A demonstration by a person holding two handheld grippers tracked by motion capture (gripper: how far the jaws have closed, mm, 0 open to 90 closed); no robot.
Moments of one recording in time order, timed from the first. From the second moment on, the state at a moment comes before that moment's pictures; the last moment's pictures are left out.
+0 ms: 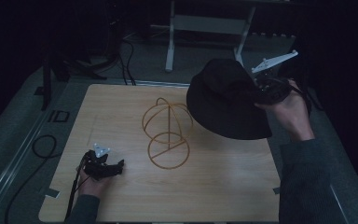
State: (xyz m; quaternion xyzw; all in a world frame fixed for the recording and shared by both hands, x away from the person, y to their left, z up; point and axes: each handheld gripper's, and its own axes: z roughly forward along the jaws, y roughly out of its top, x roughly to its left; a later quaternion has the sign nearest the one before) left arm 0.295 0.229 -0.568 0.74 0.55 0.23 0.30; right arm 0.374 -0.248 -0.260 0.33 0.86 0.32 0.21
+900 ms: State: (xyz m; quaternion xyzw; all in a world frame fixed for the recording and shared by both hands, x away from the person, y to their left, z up) left arm 0.295 0.228 -0.568 0.74 0.55 0.24 0.30; right arm 0.361 -0.236 -0.236 0.30 0.85 0.38 0.20
